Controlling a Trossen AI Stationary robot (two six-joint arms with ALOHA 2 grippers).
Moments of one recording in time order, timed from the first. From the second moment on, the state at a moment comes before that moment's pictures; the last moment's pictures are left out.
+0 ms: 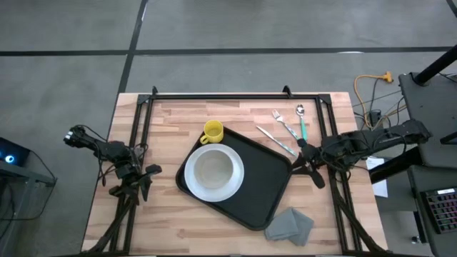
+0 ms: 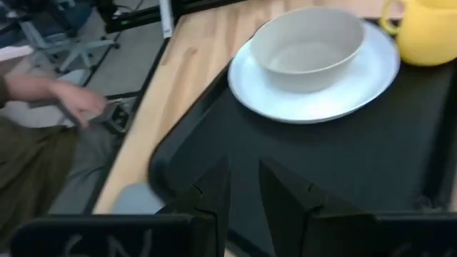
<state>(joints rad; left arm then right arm) -0.40 0.06 0.01 0.21 0.70 0.02 0.24 0.64 0.56 -0.42 -0.09 0.35</state>
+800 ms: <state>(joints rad) -0.40 0.06 0.01 0.21 0.70 0.02 0.66 0.75 0.56 -0.39 0.03 0.53</state>
